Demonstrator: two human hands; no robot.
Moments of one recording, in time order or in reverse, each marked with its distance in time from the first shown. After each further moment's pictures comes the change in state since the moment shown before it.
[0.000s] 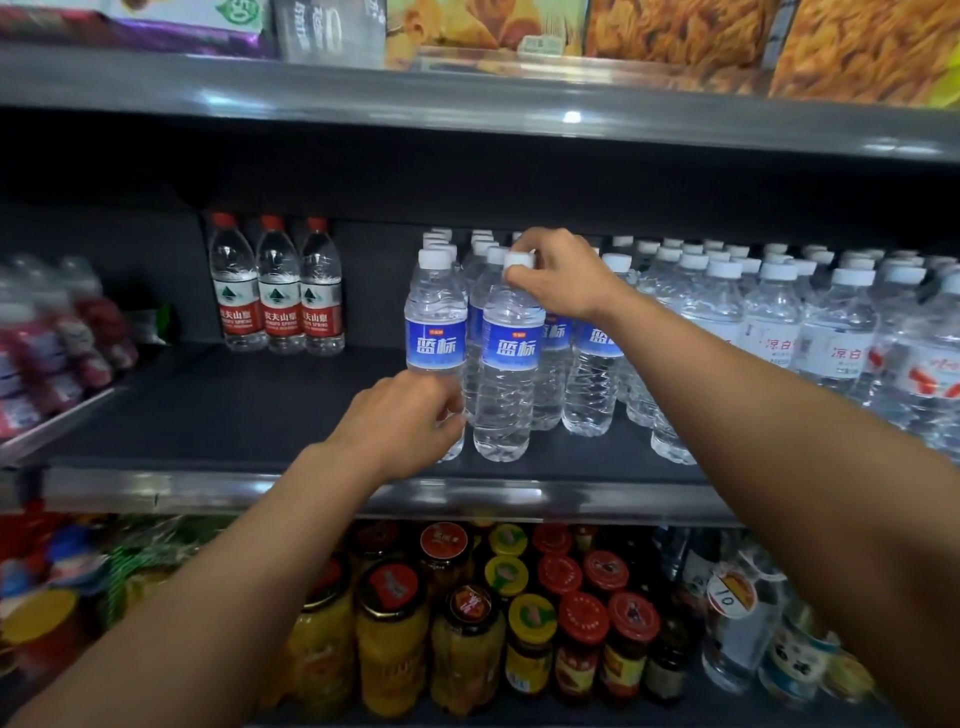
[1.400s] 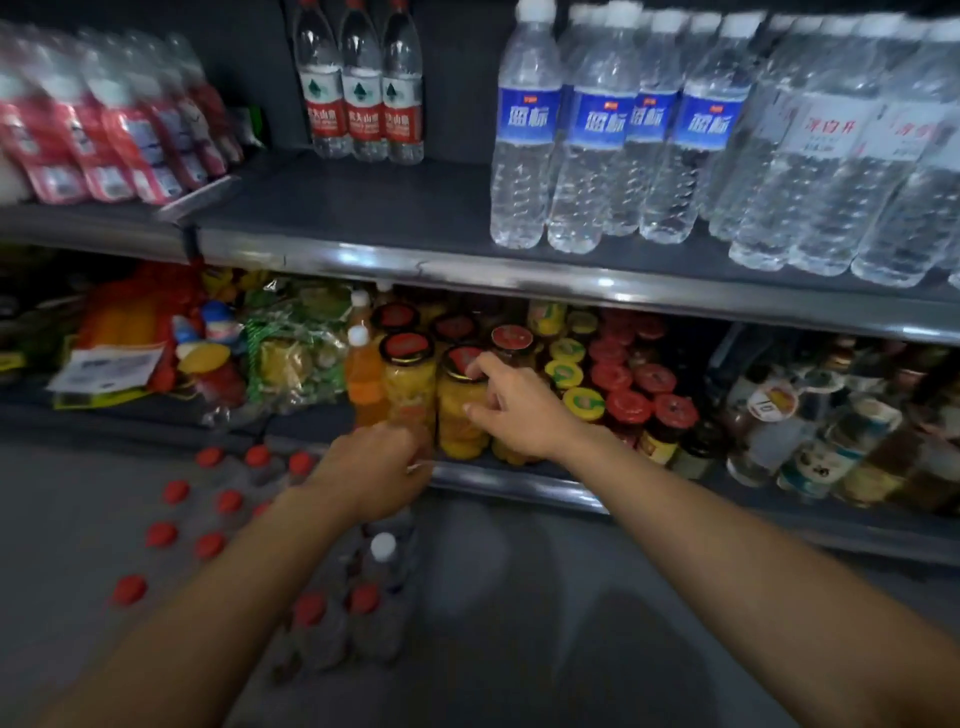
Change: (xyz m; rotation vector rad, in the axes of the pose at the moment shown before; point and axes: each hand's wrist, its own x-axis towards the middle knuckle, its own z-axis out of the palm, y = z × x) left_hand -0.234 -0.032 0.100 0.048 -0.378 -0.190; right_hand -0.278 -0.054 0.168 0.151 -0.517 0.012
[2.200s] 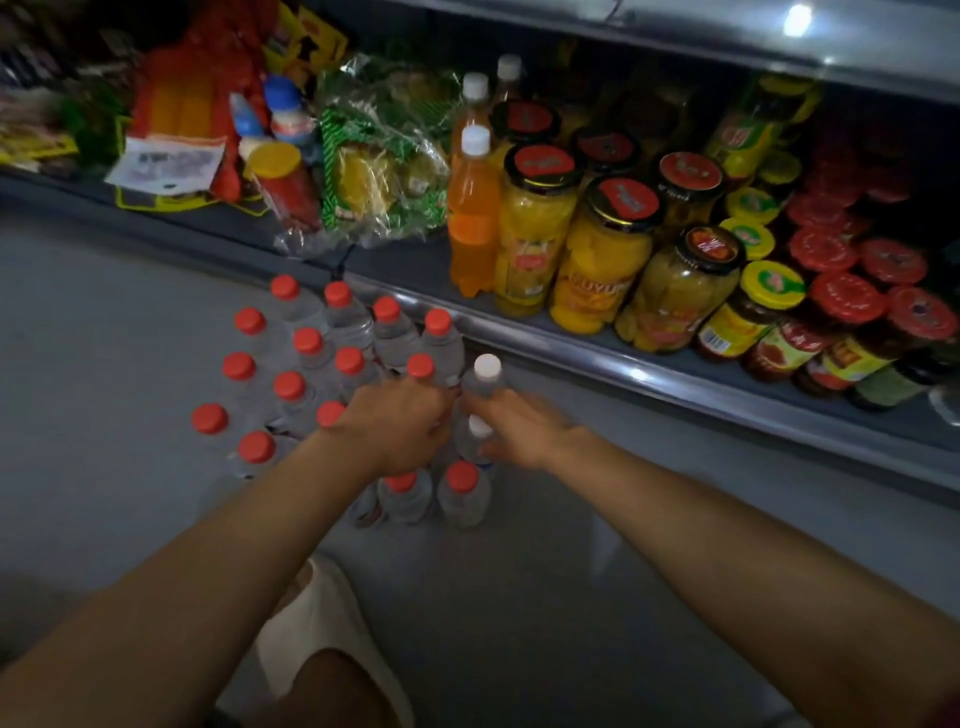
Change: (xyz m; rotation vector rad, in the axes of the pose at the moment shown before) left_hand -0.034 -0.098 0.117 0.003 -0.290 -0.102; right_hand 0.001 0.017 0.234 -0.231 -0.628 -0.121
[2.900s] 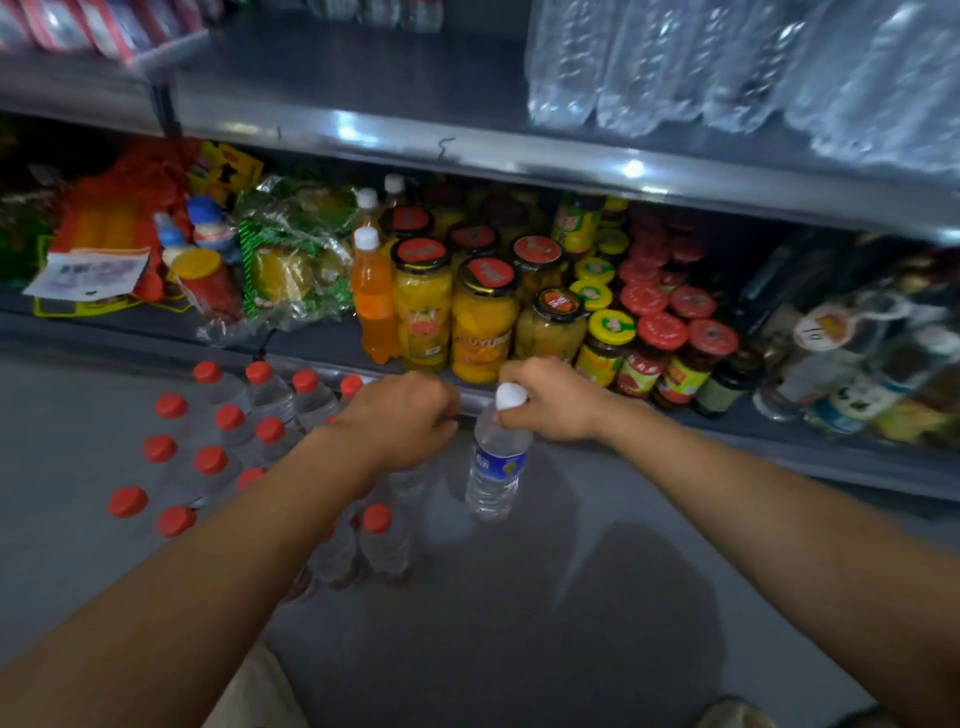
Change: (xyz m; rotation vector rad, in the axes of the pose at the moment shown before) left_hand 0.004 0.095 -0.073 0.033 0.198 0.181; right_hand -0.133 0.043 -0.118 0.183 0.282 0.136
